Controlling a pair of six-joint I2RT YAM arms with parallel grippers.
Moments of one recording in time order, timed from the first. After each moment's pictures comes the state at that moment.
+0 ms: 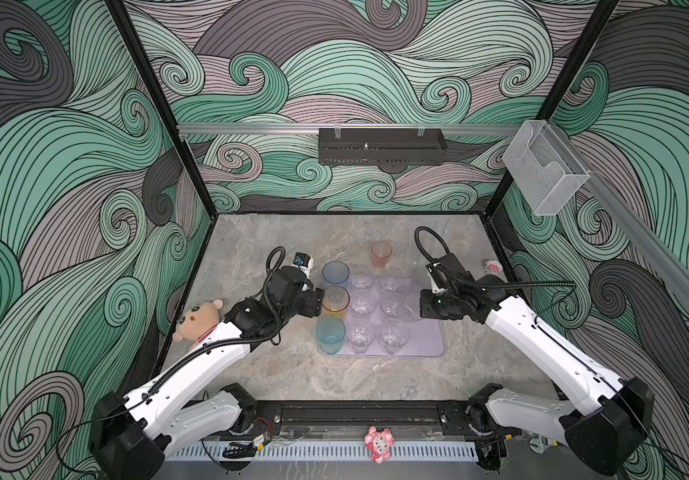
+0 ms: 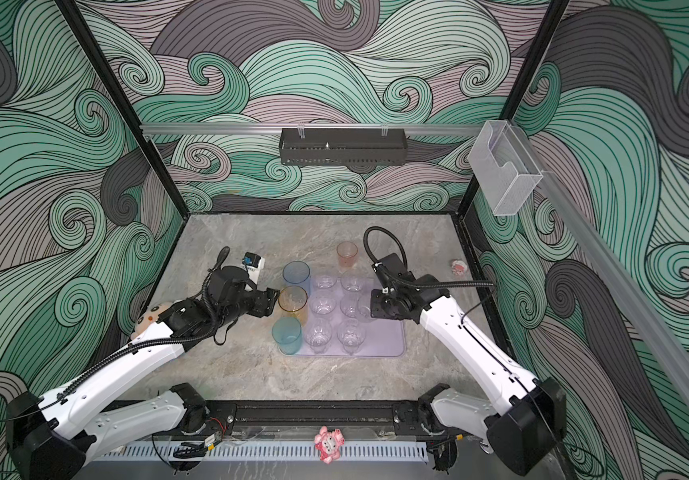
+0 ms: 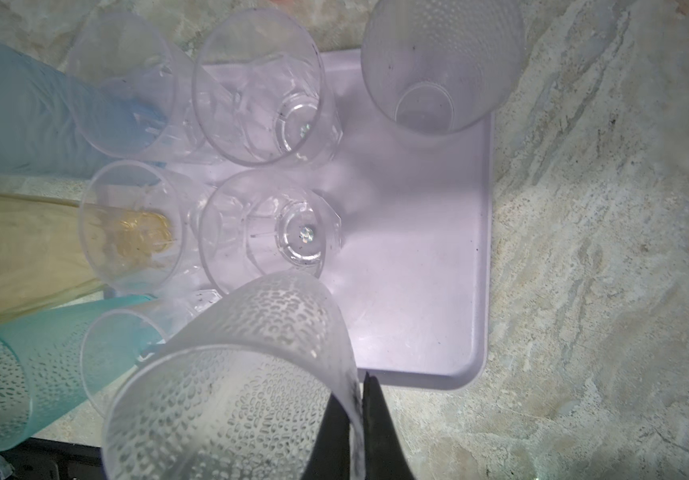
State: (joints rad) left arm -0.66 1.02 0.84 -0.52 -0.18 -0.31; right arm 0.54 1.17 1.05 -1.05 0.05 0.52
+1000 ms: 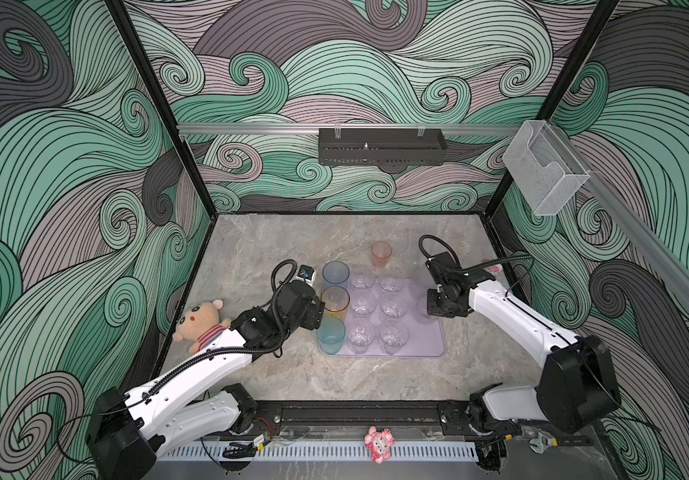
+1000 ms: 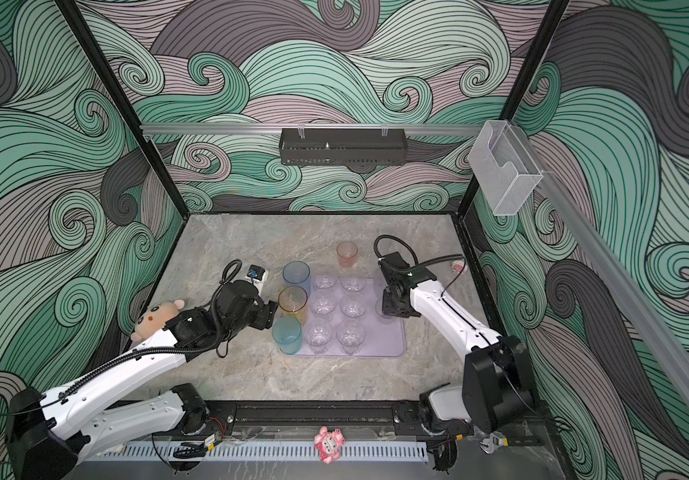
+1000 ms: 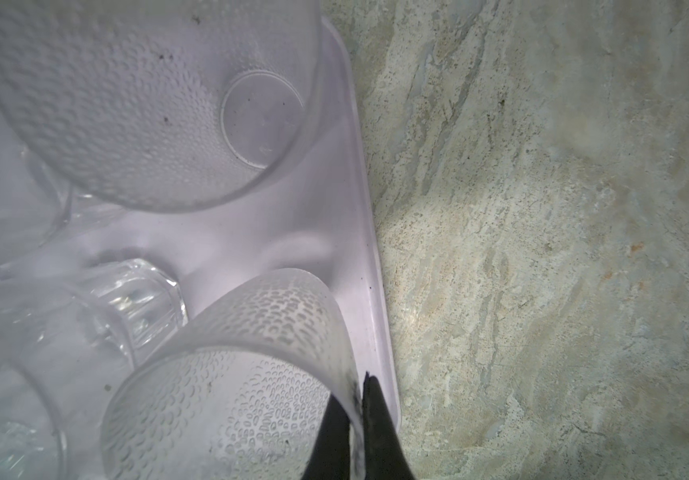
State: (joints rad) left arm -0.75 1.00 0.77 -0.54 -0.34 -0.31; right arm 0.36 1.41 0.99 -0.94 0.19 0.46
